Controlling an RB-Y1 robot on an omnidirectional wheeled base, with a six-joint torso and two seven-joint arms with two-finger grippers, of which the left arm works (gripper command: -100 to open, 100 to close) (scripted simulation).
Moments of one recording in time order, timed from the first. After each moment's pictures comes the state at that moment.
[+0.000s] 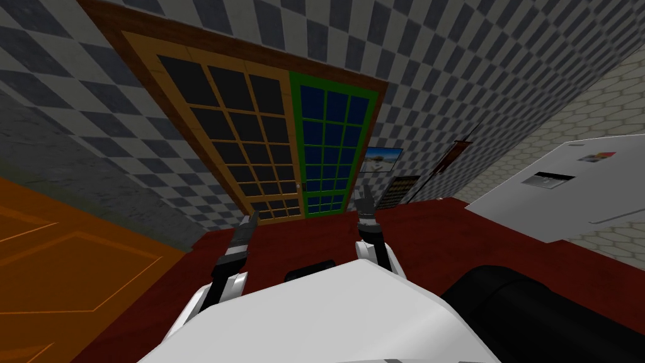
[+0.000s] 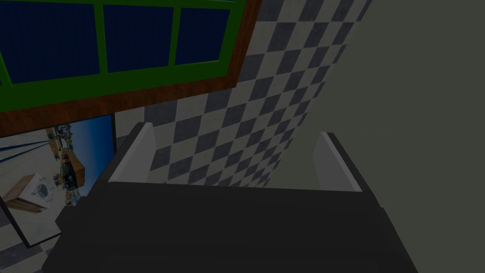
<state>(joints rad) 0.32 0.10 0.14 -1.65 -0.21 -0.64 -0.52</state>
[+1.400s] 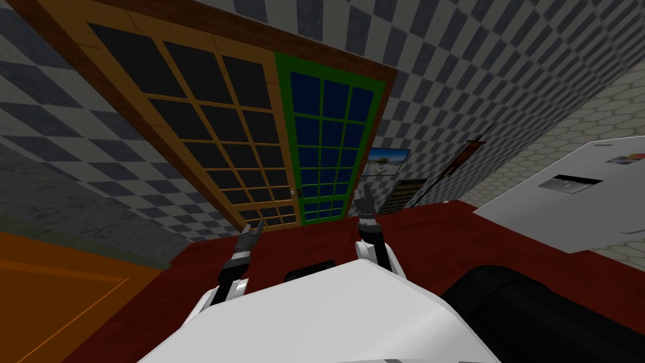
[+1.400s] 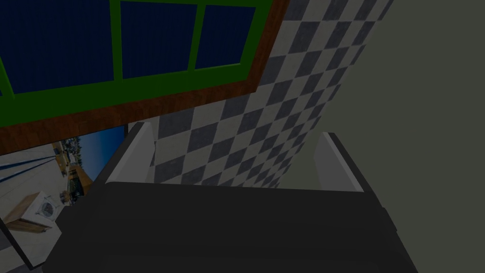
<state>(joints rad) 0.23 0.12 0.19 -1.32 -0.27 -0.72 -0.78</state>
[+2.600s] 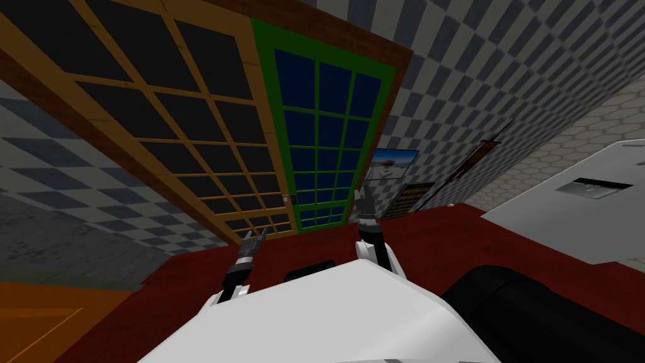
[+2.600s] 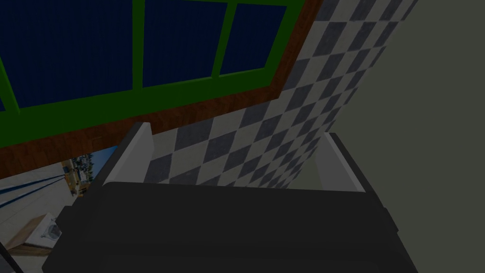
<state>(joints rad) 0.15 0.12 0.23 -1.06 -0.31 -0.79 -0.99</state>
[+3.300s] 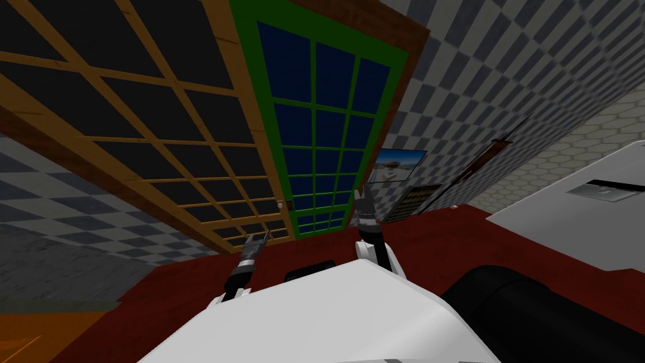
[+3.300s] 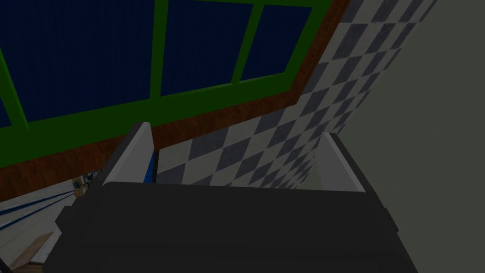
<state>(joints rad) 0.11 0.12 0.25 -0.91 -0.34 -0.83 -1.10</state>
